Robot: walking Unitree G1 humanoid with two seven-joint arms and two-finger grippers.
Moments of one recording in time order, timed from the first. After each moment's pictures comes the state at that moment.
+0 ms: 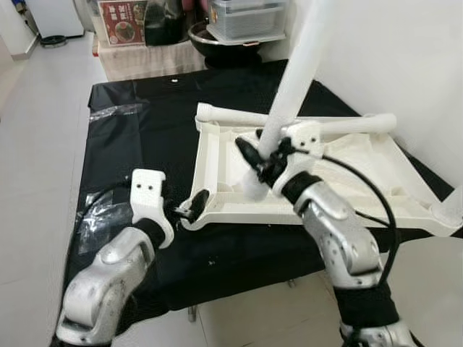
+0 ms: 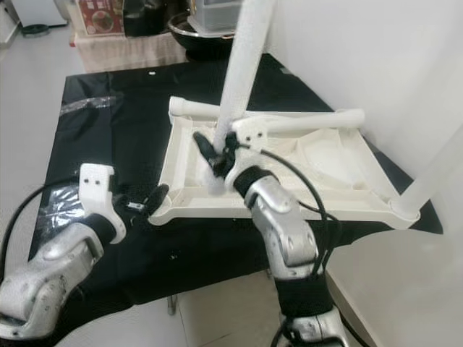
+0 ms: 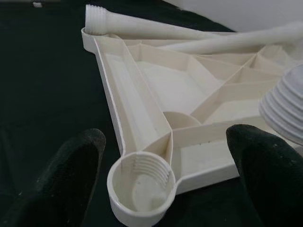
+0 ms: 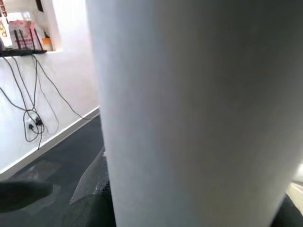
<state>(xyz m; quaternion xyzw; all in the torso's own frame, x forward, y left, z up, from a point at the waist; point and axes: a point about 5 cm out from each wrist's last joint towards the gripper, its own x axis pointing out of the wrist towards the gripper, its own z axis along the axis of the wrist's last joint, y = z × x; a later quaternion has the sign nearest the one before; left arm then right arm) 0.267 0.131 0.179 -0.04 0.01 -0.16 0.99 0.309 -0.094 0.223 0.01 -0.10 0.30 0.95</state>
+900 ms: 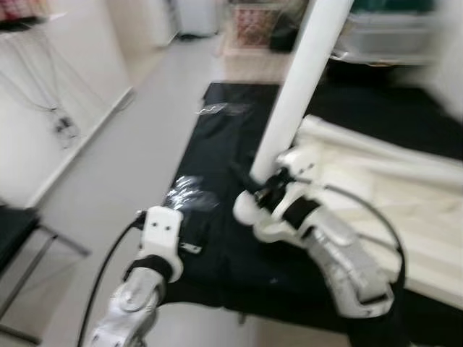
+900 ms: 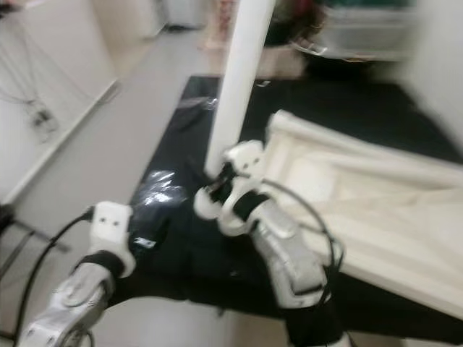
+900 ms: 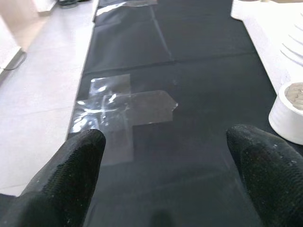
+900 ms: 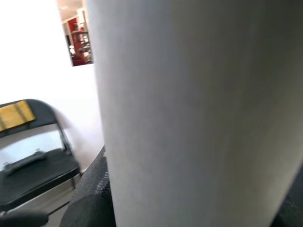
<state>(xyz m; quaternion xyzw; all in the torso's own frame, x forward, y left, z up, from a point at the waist) 0.242 0.119 0.148 0.02 0.02 -0.13 0.99 0.299 -0.099 0.223 0.03 -0.11 0.31 0.94</state>
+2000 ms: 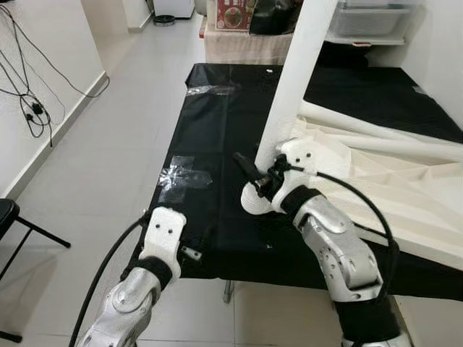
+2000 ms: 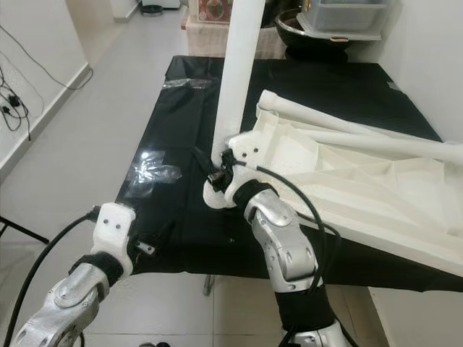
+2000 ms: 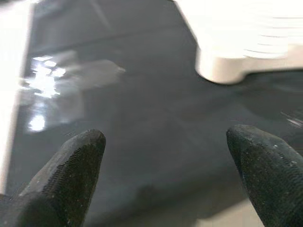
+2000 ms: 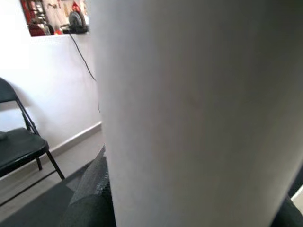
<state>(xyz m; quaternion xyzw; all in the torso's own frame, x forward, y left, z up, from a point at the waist) 0.233 0.115 0.140 0.04 0.03 -0.23 0.97 0.318 -0.101 0.213 -0.01 -0.08 0.27 0.96</state>
